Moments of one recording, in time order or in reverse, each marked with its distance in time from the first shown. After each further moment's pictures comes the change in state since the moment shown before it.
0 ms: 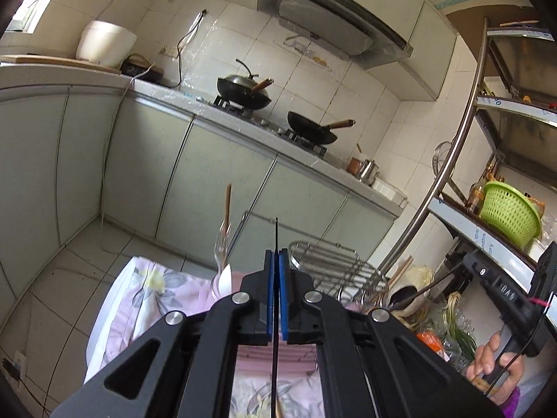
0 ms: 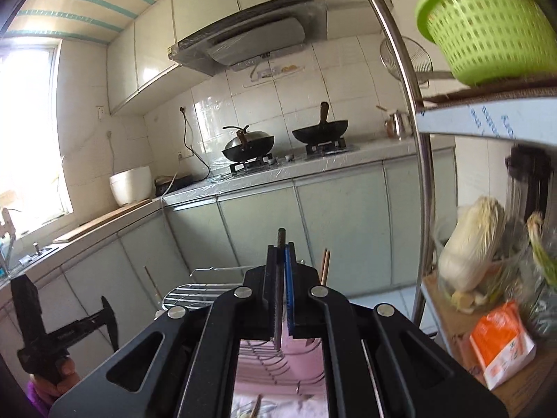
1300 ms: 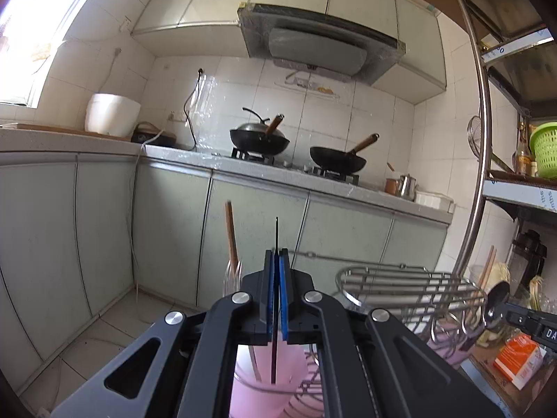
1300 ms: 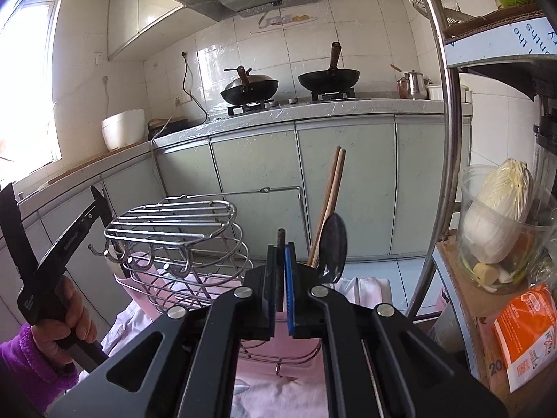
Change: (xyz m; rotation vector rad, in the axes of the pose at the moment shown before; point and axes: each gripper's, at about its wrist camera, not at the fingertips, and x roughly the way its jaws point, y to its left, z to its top) left arm 0.094 -0.008 -0.039 0.219 -0.217 0.192; right arm 0.077 -0.009 -0.068 -0.056 0.197 0.021
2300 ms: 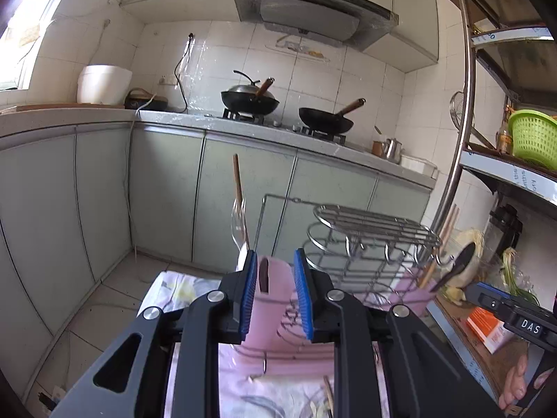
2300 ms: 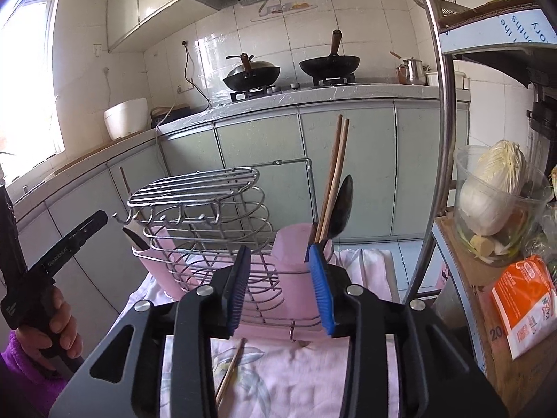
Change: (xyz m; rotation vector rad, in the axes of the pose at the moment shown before) left arm -0.069 0.005 -0.007 0.001 0.189 -0.054; right arm -0.030 0.017 -0.022 0.017 0.061 0.008
